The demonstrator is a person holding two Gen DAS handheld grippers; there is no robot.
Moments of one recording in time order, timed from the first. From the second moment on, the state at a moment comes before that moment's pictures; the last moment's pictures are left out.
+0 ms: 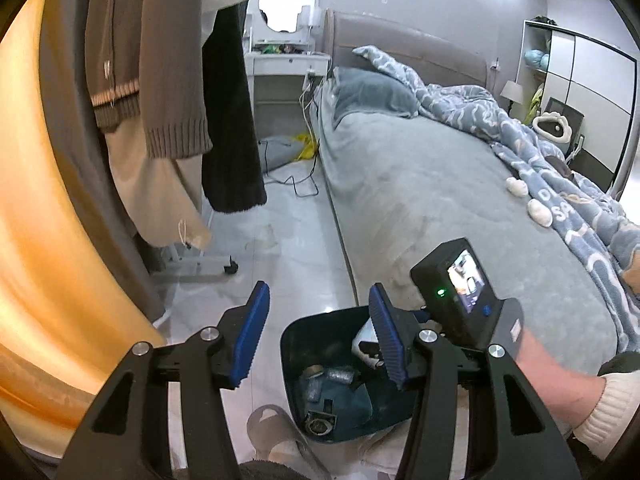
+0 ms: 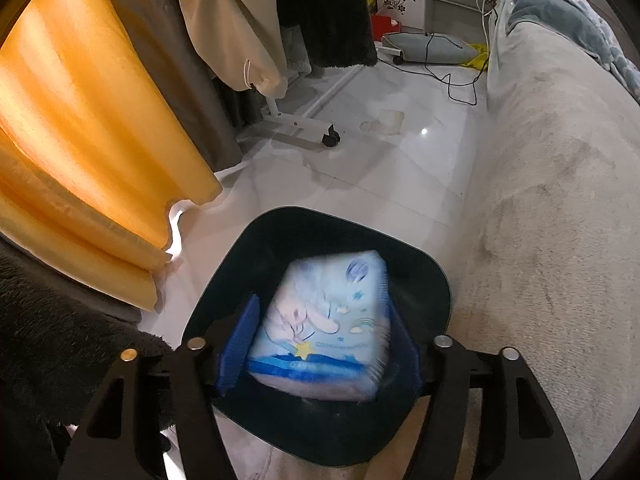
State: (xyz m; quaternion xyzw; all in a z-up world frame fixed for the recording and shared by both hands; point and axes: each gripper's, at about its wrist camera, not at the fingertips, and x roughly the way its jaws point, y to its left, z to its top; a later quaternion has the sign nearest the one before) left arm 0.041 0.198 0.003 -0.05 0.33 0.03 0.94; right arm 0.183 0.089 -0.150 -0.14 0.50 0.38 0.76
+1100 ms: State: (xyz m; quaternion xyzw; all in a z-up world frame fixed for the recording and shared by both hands) left arm 0.048 0.150 0.022 -0.06 0.29 0.01 0.96; right arm 0.189 0.006 -0.047 -0.08 0.38 0.36 0.85
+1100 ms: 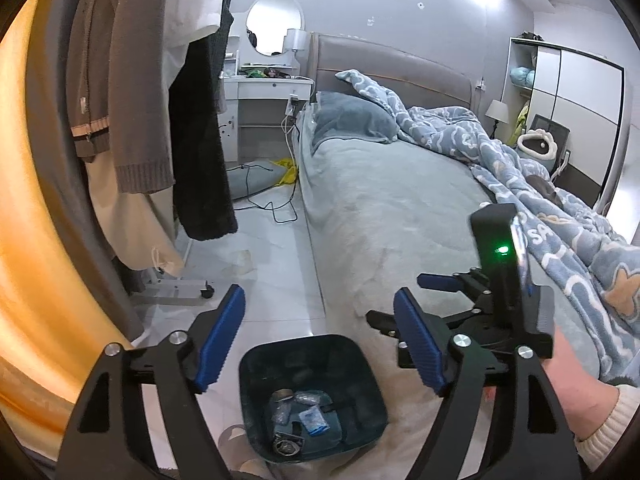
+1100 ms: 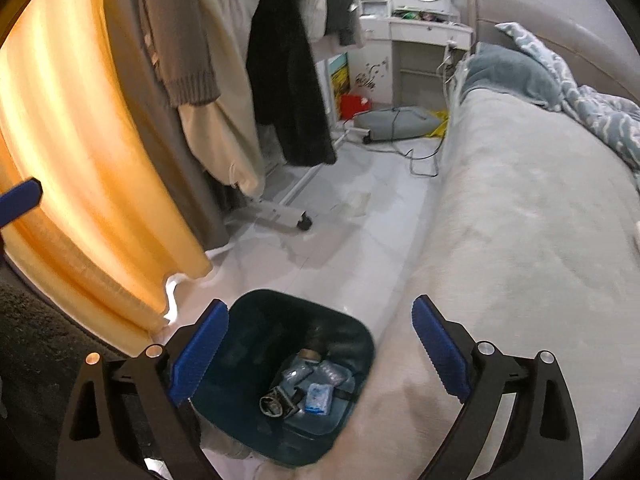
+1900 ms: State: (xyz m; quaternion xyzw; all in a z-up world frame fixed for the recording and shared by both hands) left arm 0.125 0.082 0.009 -0.04 0.28 -0.05 0.96; right arm 0.206 -0.137 -0.010 -0.02 0.34 0.23 0.91
